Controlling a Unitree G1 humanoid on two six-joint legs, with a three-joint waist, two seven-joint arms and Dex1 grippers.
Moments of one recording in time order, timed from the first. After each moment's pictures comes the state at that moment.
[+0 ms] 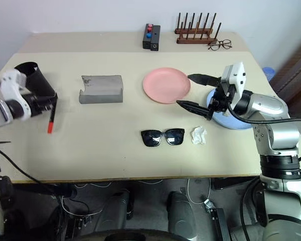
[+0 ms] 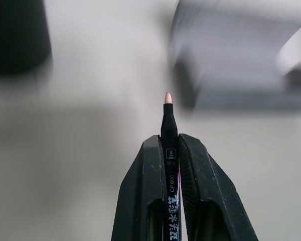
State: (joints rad) left arm -0.66 0.82 0.38 0.15 -0.45 1.08 -0.57; right arm -0.53 -0.71 -0.14 -0.03 0.56 0.31 1.11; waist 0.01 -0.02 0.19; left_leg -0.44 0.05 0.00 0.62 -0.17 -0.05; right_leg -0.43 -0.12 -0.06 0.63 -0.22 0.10
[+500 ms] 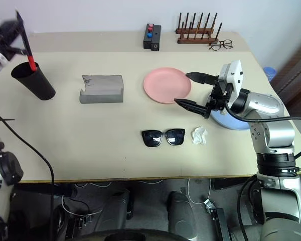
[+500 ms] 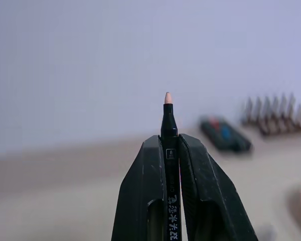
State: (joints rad) left arm -0.95 0.78 0.41 0.49 -0.37 0.25 -0.62; right arm -0.54 -0.69 -0.13 -0.01 0.55 0.30 1.10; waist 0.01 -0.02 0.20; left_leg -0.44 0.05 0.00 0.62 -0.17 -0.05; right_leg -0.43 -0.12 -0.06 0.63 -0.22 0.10
